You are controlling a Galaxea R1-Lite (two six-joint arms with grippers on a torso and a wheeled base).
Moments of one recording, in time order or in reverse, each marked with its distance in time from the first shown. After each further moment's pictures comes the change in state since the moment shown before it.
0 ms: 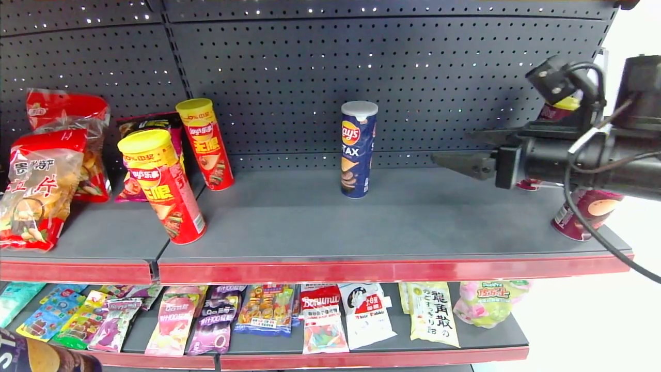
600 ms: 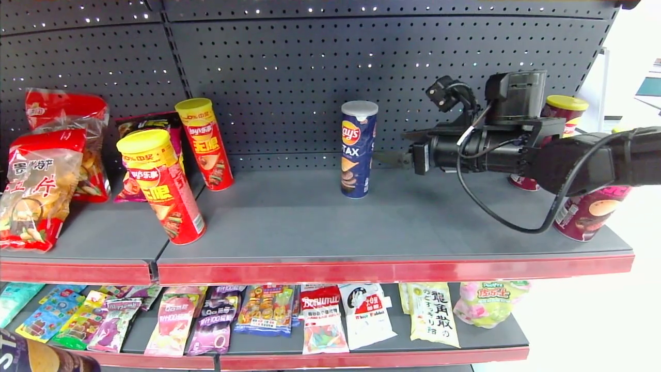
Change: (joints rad) left arm 0.000 0.001 0.003 0.006 0.004 0.004; right arm 0.057 0.373 -0.334 -0.007 0.042 -0.025
